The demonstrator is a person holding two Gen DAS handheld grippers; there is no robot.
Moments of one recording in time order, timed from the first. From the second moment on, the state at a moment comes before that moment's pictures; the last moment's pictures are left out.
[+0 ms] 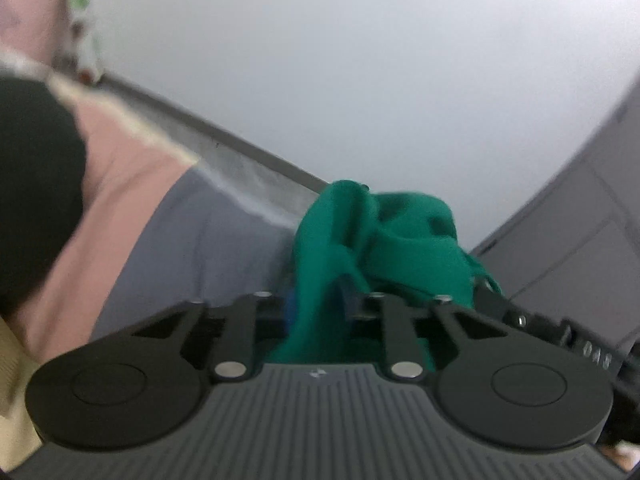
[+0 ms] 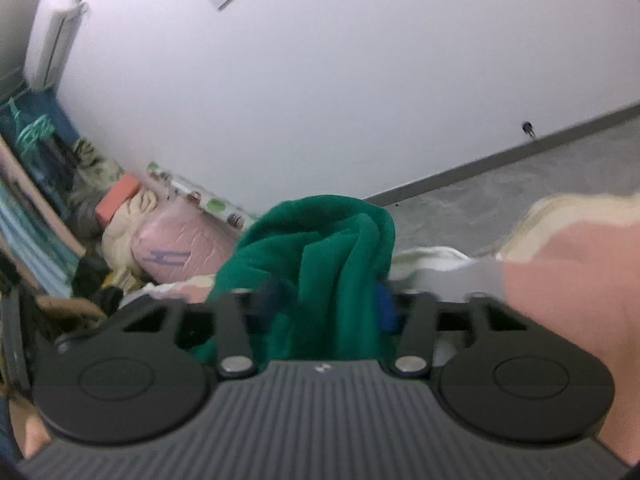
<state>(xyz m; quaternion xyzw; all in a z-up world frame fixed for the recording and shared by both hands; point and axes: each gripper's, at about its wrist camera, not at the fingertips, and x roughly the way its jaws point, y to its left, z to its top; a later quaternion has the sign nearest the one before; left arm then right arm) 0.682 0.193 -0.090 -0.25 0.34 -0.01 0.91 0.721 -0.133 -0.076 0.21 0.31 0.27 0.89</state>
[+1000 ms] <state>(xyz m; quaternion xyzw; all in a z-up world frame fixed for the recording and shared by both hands) 0.268 0.129 0.087 -0.17 0.25 -0.05 0.95 0.309 -0.172 0.046 -0.07 0.11 0.40 0.91</state>
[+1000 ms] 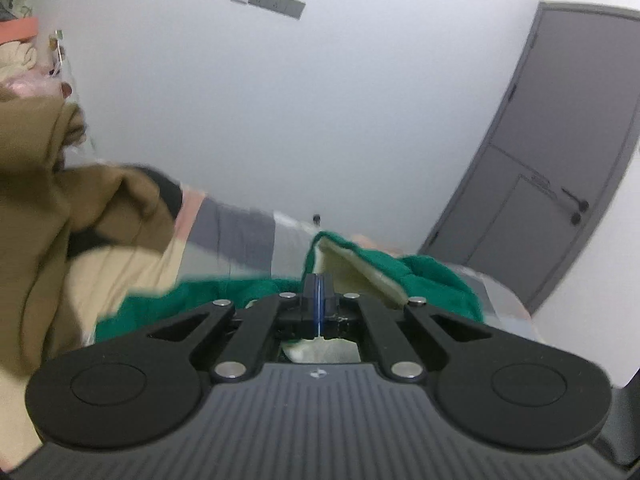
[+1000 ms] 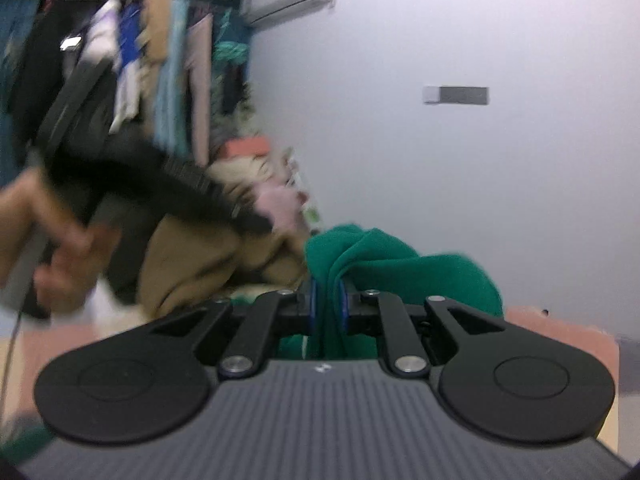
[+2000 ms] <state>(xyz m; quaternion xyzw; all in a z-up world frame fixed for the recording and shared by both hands) 0.393 -0.092 0.002 0.01 0.47 -0.10 0.87 0.252 -0.209 -0.083 0.16 0.34 0.33 0.86</state>
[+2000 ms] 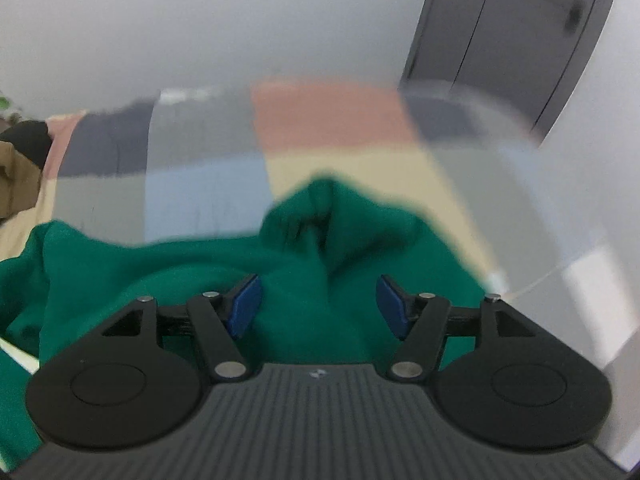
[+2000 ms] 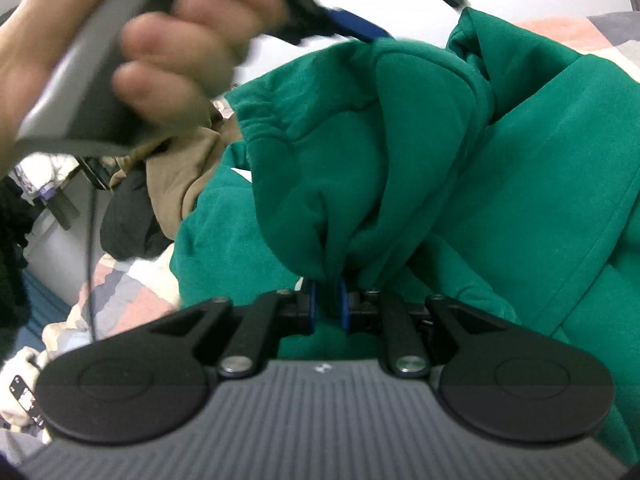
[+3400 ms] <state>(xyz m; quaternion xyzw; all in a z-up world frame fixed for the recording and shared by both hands) 0.087 0.072 -0.046 -0.28 0.38 -0.07 0.88 0.176 -0.225 -0.044 0.06 0.31 0.23 0.92</state>
